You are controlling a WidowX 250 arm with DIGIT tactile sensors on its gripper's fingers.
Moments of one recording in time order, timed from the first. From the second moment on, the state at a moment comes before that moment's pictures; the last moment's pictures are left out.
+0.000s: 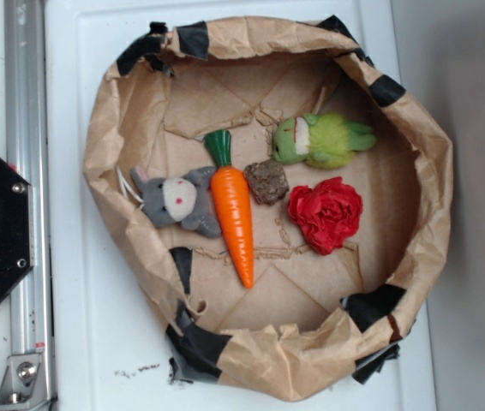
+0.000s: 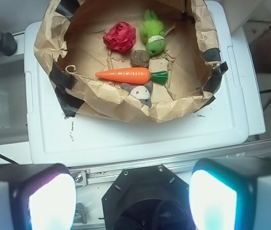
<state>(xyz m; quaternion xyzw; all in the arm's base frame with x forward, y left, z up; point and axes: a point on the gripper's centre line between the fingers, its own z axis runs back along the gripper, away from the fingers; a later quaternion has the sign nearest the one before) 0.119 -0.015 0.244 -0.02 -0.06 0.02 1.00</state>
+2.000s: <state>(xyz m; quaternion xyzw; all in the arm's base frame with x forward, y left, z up) 0.281 -0.004 0.022 0.07 -0.04 0.07 0.99</state>
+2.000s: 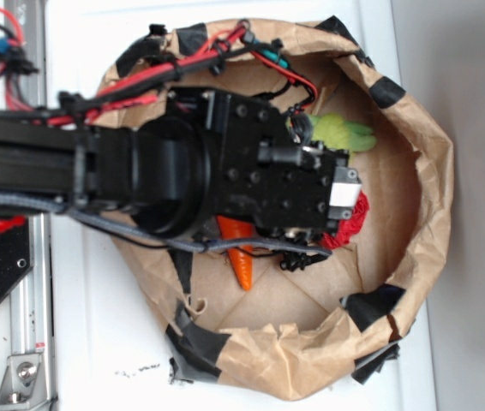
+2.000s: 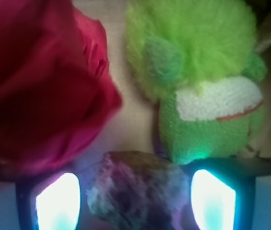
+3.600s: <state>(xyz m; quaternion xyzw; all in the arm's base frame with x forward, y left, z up) 0.255 -0.014 0.164 0.01 -0.07 0.09 0.99</state>
